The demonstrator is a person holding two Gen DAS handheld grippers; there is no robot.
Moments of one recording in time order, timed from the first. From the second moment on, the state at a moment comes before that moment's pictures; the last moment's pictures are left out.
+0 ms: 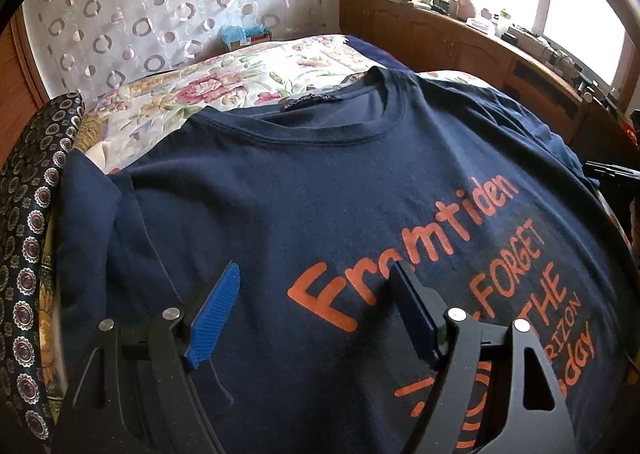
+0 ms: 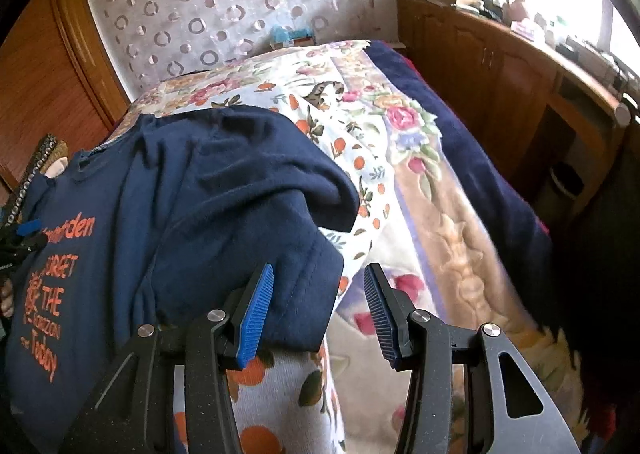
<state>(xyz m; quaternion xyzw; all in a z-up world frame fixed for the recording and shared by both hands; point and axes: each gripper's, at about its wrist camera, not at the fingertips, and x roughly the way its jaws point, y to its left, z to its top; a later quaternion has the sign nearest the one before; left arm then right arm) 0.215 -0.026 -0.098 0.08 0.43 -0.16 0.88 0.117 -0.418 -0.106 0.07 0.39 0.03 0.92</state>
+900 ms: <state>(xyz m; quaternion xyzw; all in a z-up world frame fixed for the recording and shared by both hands) 0.220 -0.030 -0.101 0.08 0.44 -0.16 0.88 0.127 -0.419 -0.078 0.09 0.35 0.08 0.93</state>
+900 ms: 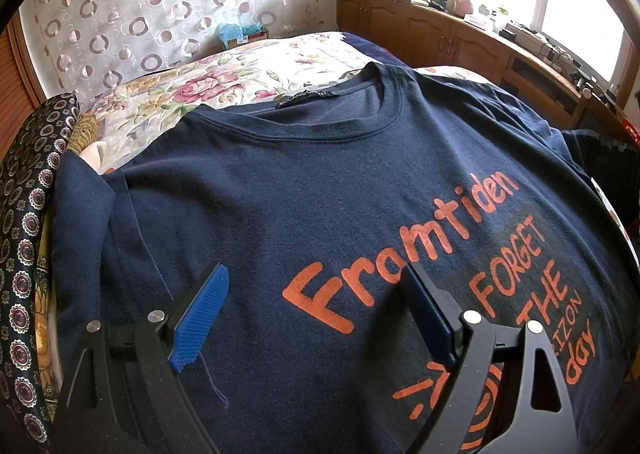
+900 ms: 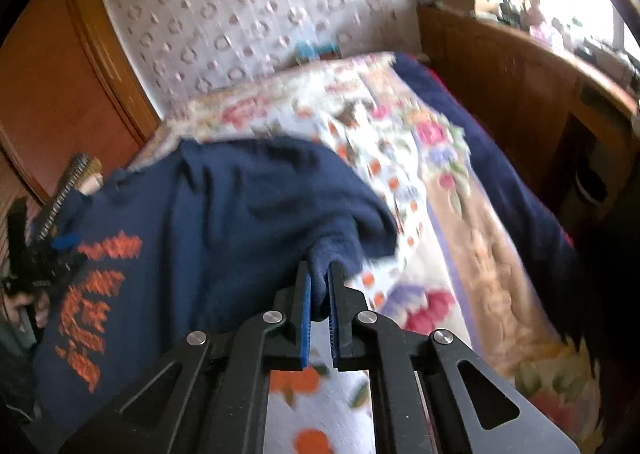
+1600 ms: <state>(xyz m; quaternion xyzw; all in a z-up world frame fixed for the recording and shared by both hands) 0.205 -0.024 -0.086 0.10 0.39 -0.15 0.90 0.166 -0.279 -0.116 0.03 0.38 0.21 0.90</state>
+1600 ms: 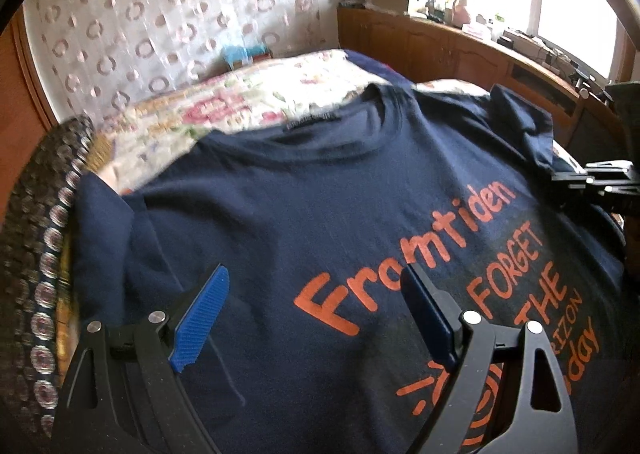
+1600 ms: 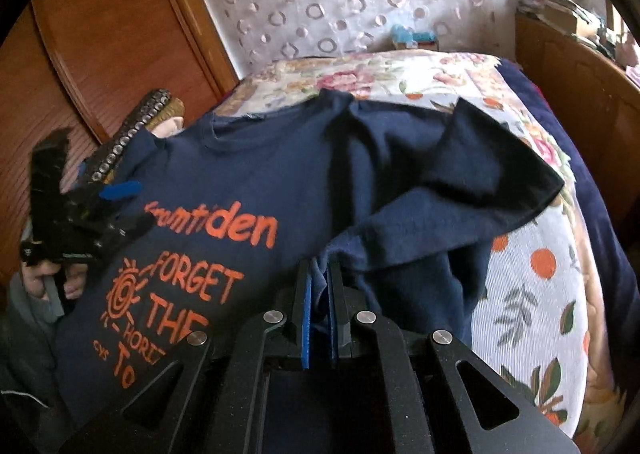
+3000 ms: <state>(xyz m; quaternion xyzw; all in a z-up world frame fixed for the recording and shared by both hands) 0.195 0.001 -0.072 0.04 0.35 -0.14 0.93 0.246 -0.286 -0.069 -0.01 0.32 0.14 0.94</state>
